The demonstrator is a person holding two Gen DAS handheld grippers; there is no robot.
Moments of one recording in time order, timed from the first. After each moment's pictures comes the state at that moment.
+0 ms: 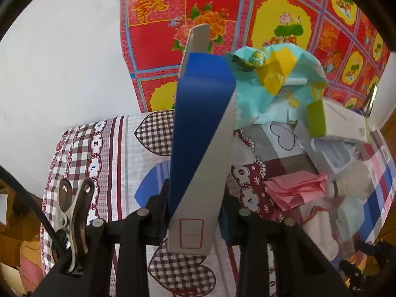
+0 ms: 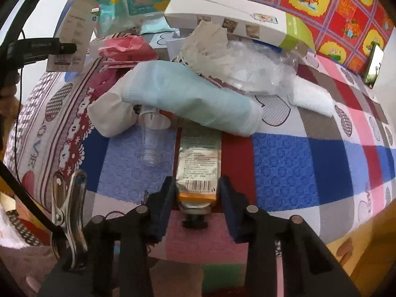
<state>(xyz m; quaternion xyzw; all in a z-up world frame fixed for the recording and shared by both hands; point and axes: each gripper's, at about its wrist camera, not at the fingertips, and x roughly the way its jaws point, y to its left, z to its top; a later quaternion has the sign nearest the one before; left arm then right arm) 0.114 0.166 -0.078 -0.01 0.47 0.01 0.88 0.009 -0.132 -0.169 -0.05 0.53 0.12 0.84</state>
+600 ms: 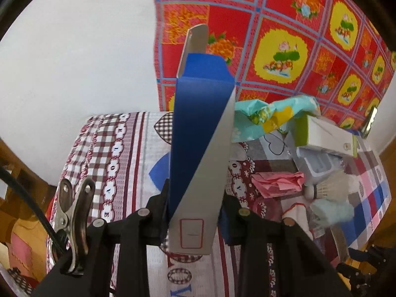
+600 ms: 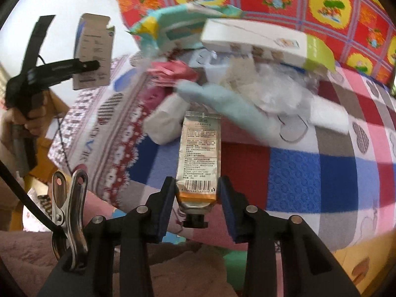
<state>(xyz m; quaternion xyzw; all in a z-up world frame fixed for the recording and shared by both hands) 0.056 0.166 -0.036 -0.06 0.45 0.05 0.89 0.000 -0.143 -0.111 -0.02 0.51 0.25 0.82</state>
